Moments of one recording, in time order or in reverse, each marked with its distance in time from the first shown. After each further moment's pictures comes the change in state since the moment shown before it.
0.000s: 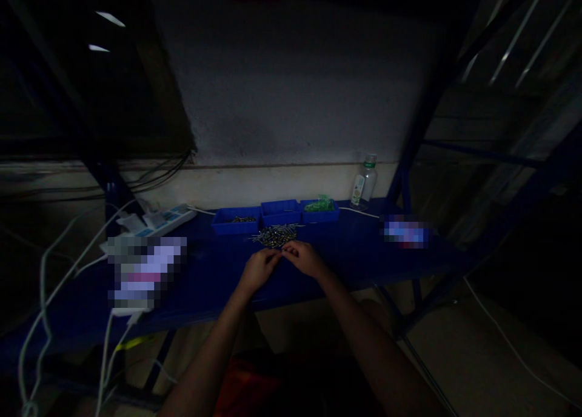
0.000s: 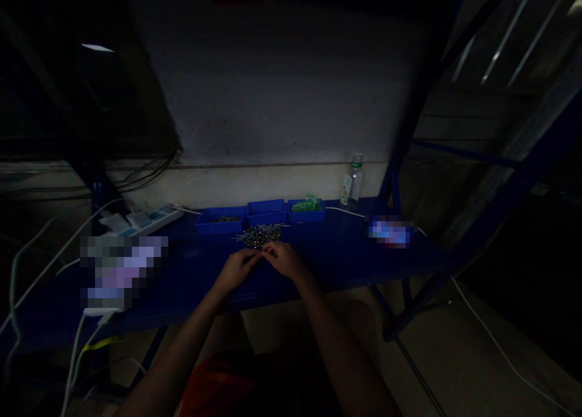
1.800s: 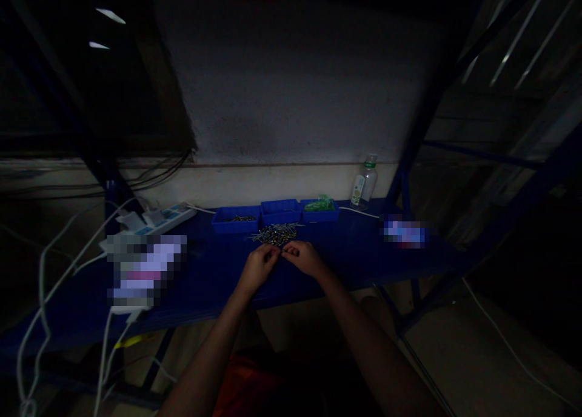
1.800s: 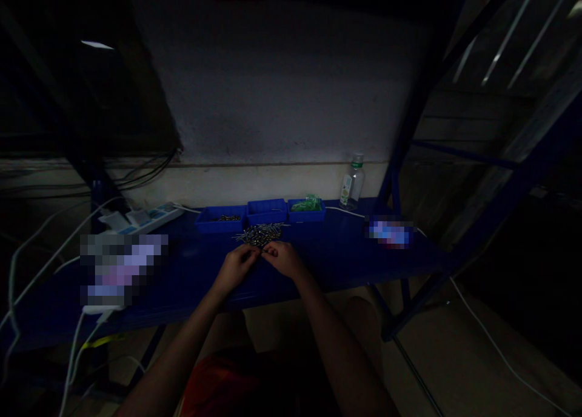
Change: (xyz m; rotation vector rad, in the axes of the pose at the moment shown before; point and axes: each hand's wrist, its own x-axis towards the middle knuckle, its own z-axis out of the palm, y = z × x) left_hand -0.002 0.004 -0.001 -0.075 0.110 0.041; right_hand -0.001 0.005 0.002 0.034 0.033 0.012
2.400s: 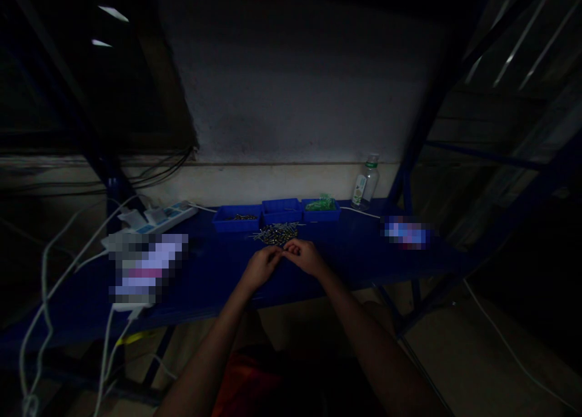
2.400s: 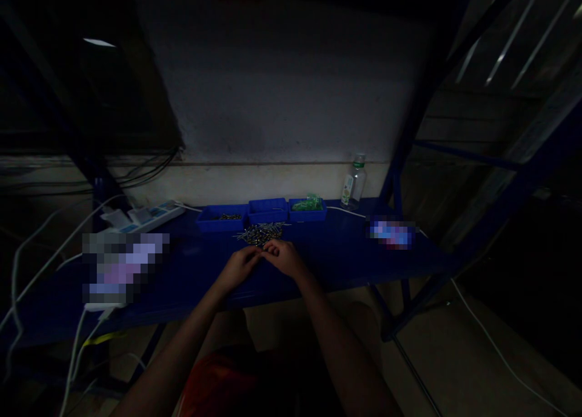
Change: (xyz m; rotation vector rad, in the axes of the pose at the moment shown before) left_hand 0.002 0.001 0.002 -0.013 -0.116 -0.029; right_hand 0.000 0.000 0.000 0.106 0.025 0.010
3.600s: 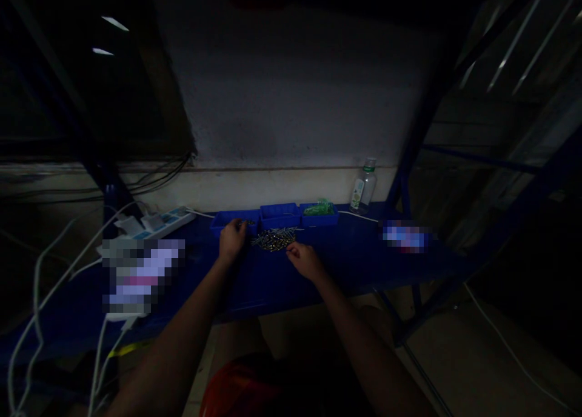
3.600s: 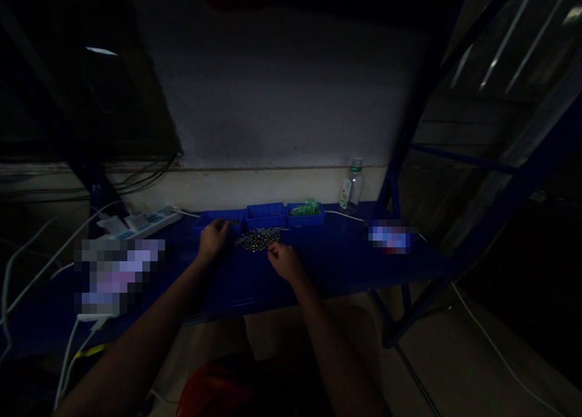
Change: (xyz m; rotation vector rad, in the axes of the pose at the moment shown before) left_hand 0.063 -0.046 -0.063 0.170 0.283 -0.251; right_hand 0.005 0.013 0.004 -0.207 0.073 0.112
